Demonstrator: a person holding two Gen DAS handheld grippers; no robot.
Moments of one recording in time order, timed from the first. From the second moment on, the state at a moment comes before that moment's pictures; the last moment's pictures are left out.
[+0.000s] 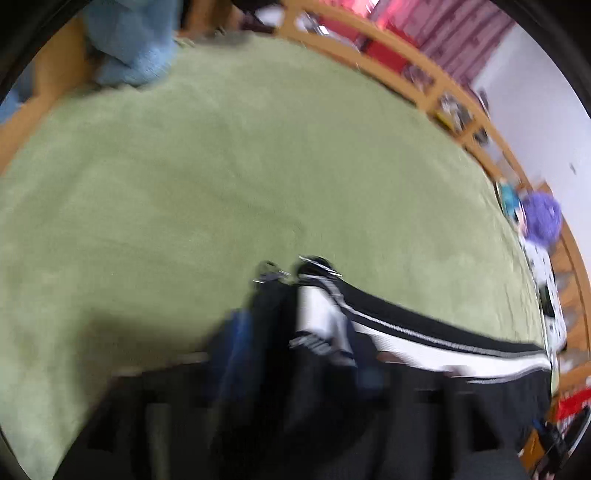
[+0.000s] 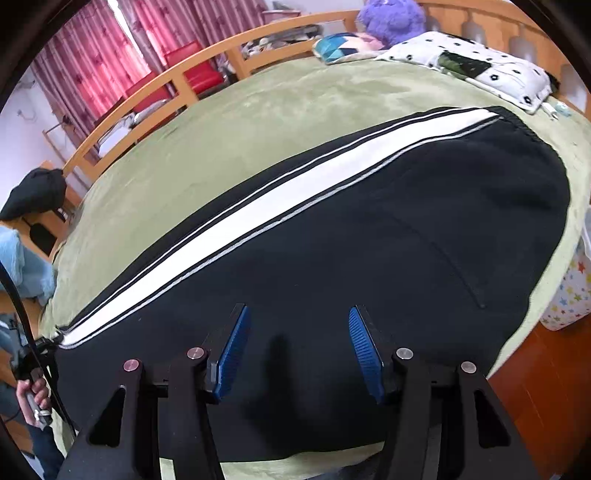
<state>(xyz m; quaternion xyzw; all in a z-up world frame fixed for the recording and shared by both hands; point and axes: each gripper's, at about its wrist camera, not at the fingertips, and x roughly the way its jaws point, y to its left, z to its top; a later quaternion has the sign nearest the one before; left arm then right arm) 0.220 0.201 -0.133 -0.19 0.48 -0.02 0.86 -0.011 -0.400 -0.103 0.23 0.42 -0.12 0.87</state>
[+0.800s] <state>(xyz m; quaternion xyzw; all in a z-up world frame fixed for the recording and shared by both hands) 0.084 0.203 -0.146 -0.18 0.45 -0.06 0.88 -0.071 -0.373 -0.113 0.25 0.41 -0.09 0.87</state>
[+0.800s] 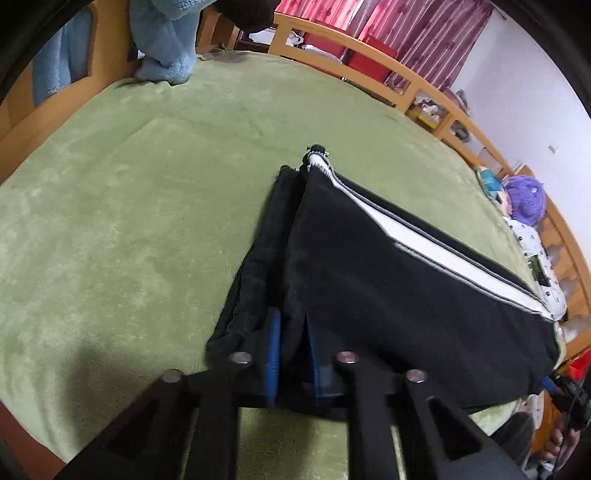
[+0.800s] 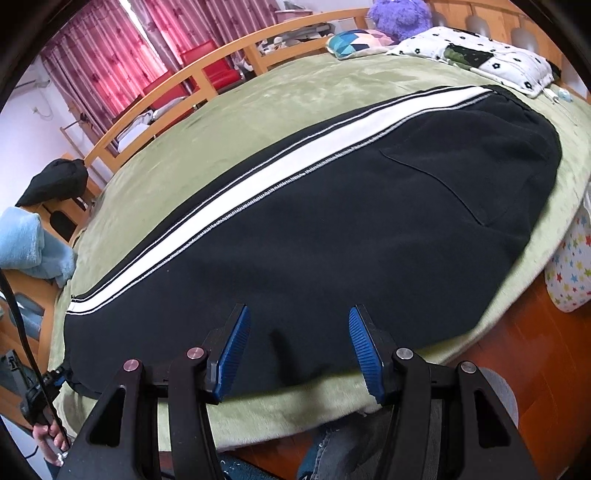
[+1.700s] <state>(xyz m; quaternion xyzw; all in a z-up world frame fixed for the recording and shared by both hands) 0.031 0.237 -0.105 -0.26 0.37 -0.07 0.89 -0.084 -0.384 -0.121 0.26 0.42 -0.08 0.87</state>
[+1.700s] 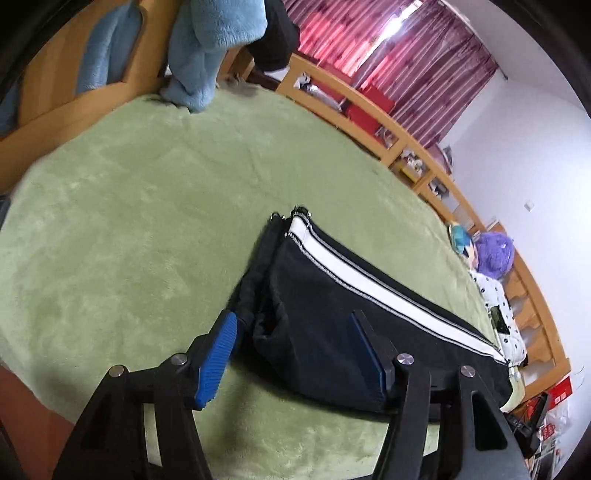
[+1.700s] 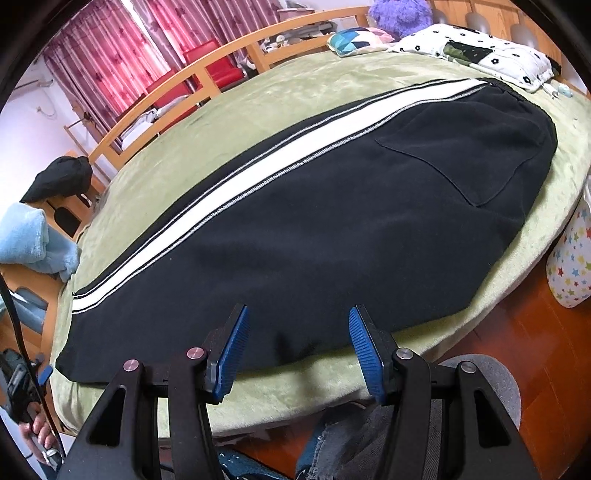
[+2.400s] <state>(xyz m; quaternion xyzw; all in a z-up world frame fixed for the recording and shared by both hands) 0.062 0.213 -0.188 -0.36 0.42 0.02 0.83 -0.062 -0.362 -0.146 0.18 0.45 -0.03 0.87</state>
